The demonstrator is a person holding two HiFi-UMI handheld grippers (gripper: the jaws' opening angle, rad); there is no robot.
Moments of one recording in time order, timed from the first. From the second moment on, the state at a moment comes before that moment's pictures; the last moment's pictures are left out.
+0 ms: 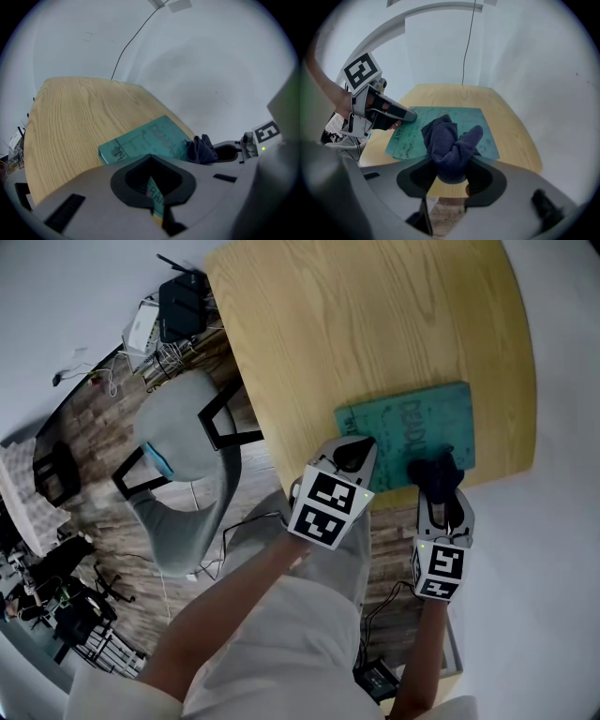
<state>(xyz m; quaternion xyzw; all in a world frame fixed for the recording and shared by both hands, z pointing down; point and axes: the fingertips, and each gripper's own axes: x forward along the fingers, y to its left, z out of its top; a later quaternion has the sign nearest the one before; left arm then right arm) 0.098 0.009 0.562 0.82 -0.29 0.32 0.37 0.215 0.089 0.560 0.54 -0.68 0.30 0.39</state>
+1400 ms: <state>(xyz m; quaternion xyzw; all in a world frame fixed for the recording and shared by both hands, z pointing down) 0.033 0.022 0.471 0.85 -0.29 0.28 0.33 0.126 -0.032 0.516 0.53 -0.73 0.28 0.32</state>
